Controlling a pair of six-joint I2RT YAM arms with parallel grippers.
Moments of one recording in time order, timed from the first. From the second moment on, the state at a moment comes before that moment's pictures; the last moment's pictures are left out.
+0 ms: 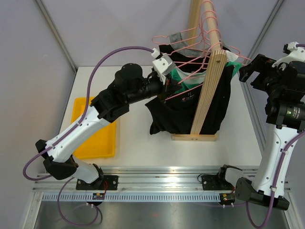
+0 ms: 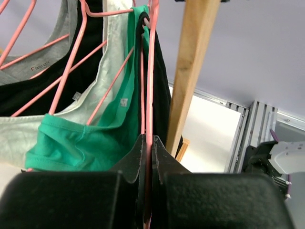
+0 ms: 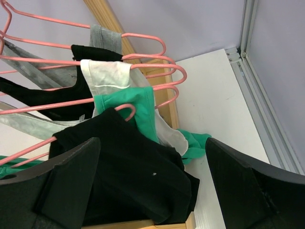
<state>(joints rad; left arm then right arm) -0.93 1.46 1.80 -0.42 0.19 -0.03 -0.27 1.11 1.72 -0.82 -0.23 0.24</state>
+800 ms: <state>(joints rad) -0.93 1.46 1.83 -0.38 0.20 -0.02 -0.25 1.12 1.72 -0.81 -0.23 0.24</state>
